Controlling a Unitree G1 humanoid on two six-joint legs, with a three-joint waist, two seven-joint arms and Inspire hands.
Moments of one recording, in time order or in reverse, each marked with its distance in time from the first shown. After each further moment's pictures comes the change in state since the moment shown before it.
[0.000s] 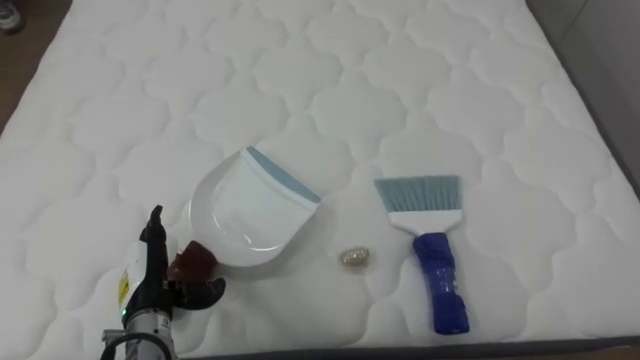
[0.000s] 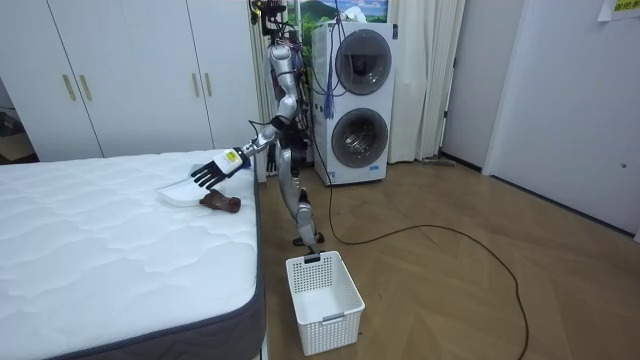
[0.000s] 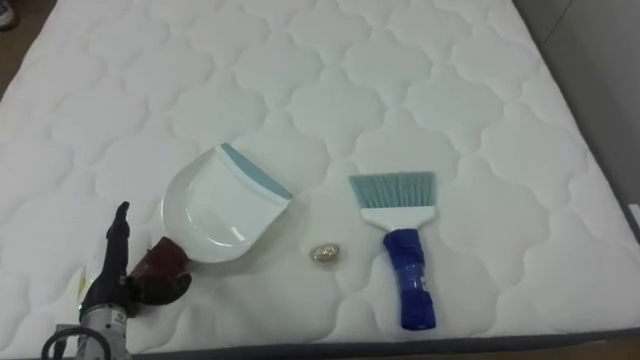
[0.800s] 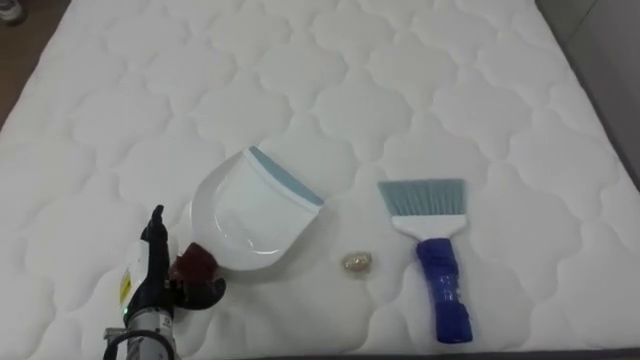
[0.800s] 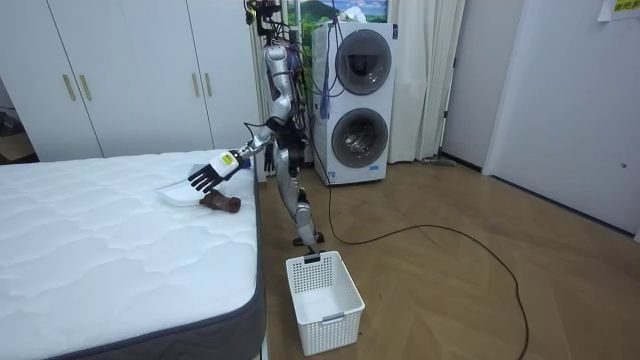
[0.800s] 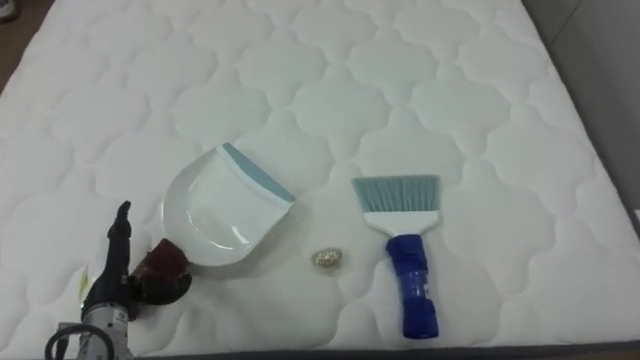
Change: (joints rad) left arm -0.059 0.003 -0.021 0.085 0.001 -0.005 -0.002; right arm -0.009 0.000 0.001 0.019 0.043 -0.005 -0.011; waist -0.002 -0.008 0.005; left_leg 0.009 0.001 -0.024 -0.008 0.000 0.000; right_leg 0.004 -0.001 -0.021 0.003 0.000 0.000
